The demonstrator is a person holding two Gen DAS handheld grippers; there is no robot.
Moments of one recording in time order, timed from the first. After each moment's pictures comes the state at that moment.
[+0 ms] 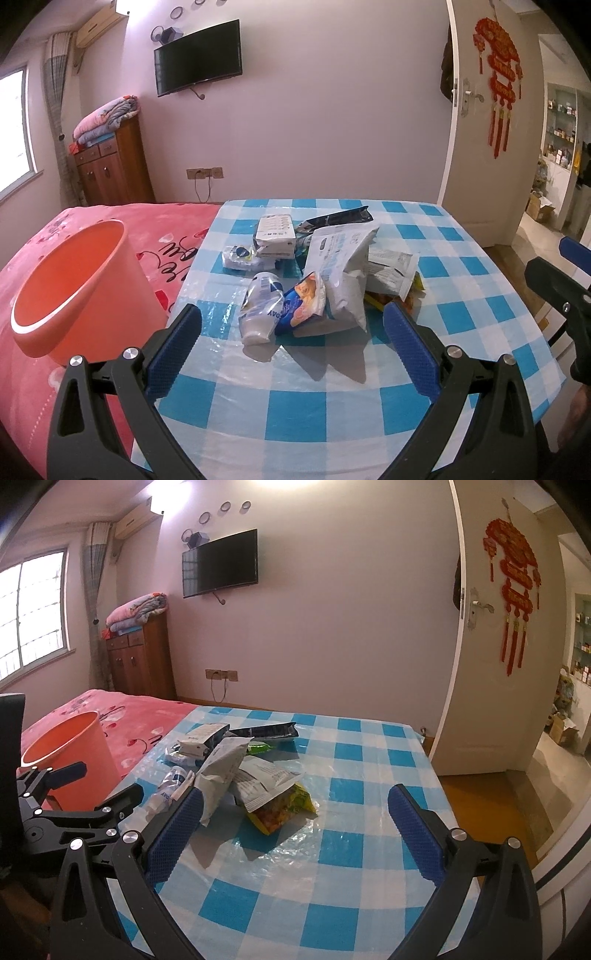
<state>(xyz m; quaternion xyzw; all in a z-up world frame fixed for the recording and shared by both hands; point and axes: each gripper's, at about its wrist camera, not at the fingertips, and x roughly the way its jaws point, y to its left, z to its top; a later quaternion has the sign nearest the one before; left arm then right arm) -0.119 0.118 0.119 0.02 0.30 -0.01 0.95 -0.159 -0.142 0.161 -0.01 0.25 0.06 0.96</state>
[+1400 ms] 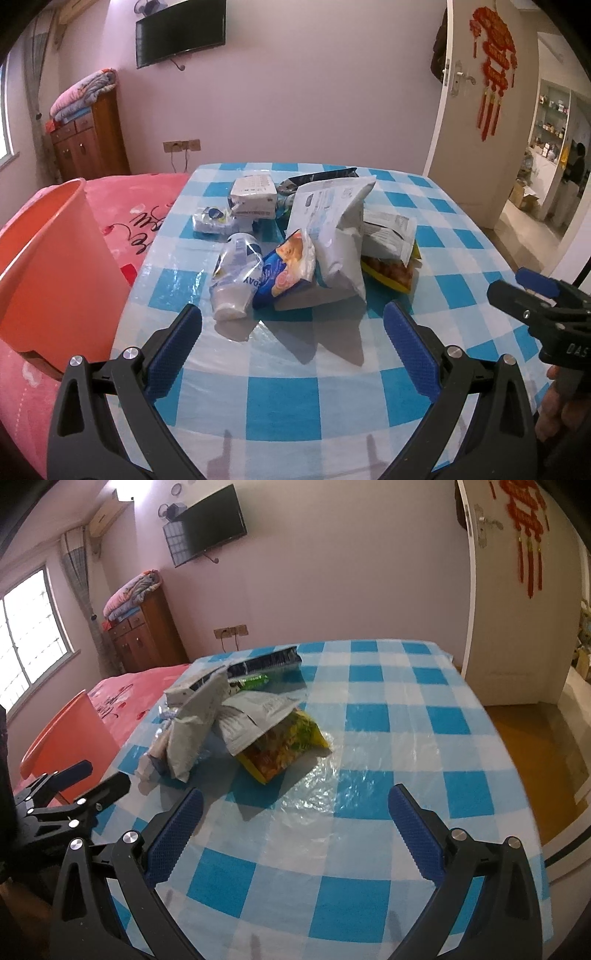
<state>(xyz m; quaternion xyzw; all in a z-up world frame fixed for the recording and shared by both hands) -0.095 0.122 0.076 0.00 0.35 -0.06 0.94 -0.113 -0.170 0.086 0.07 0.36 0.10 0.92</state>
